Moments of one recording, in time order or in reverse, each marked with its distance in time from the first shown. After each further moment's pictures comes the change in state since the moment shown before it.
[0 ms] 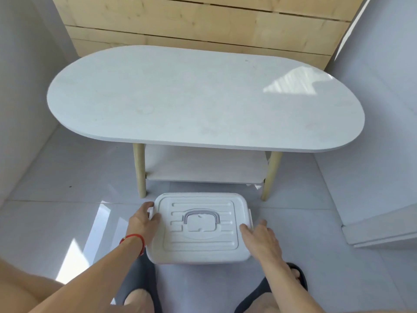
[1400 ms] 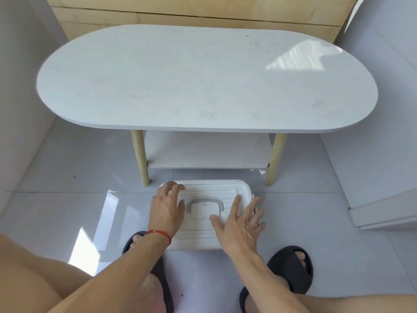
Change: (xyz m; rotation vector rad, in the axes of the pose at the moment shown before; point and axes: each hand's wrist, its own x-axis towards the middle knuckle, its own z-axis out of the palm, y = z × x) left_hand -0.028 0.029 0.033 0.325 0.150 0.554; right_hand -0.027 -0.028 0.062 -0.361 0.079 -0.219
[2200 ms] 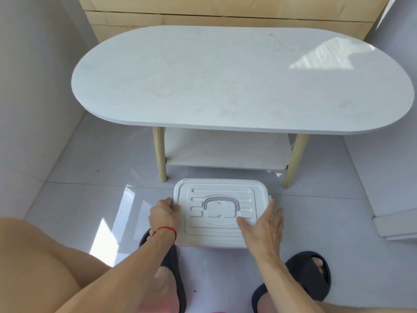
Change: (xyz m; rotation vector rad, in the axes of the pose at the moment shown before) left_hand -0.009 -0.047 0.003 -0.117 0.013 -0.649; right_hand -0.003 0.017 -0.006 0.444 0.091 0.125
